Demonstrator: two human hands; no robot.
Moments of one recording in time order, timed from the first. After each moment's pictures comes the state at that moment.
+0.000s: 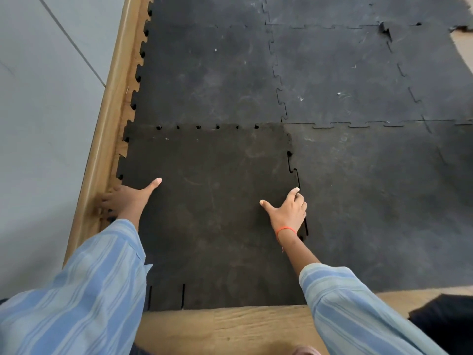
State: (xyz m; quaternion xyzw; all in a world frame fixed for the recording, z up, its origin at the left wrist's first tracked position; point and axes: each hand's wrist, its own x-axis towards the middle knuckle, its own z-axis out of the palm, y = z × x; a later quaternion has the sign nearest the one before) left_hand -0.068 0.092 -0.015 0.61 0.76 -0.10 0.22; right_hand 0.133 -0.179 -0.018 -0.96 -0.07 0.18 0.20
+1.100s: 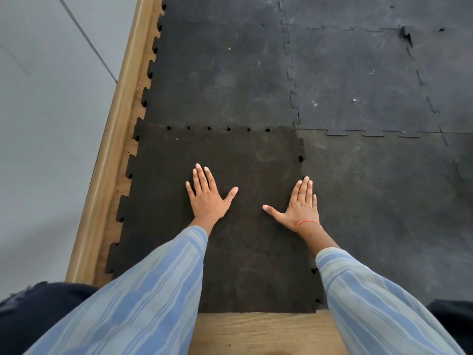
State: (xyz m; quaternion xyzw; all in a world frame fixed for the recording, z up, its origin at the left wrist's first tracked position) left_hand 0.030 -0.008 -0.046 0.86 0.47 -0.13 0.15; right_hand 0.174 -0.181 -0.022 -0.92 -0.29 0.26 -0.02
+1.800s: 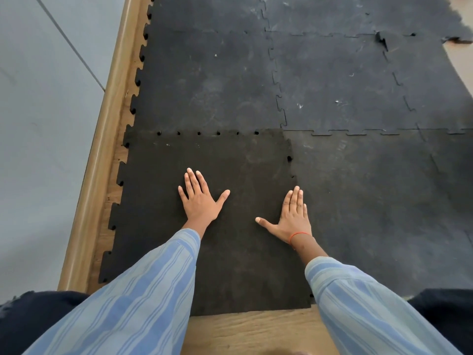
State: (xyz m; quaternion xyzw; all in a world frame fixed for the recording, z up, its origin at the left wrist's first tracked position) left_hand 0.031 -0.004 -0.049 0.86 0.46 -0.14 0.14; right_hand 0.155 -0.200 -0.015 -0.92 -0.29 0.28 -0.02
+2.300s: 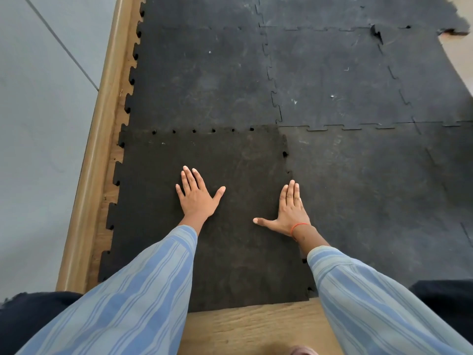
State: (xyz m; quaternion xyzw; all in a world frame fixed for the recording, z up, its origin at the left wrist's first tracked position) left_hand 0.033 -0.005 -0.040 0.86 0.46 -0.16 0.16; right_hand 0.163 -0.203 -0.008 -0.90 -0.31 0.30 -0.02
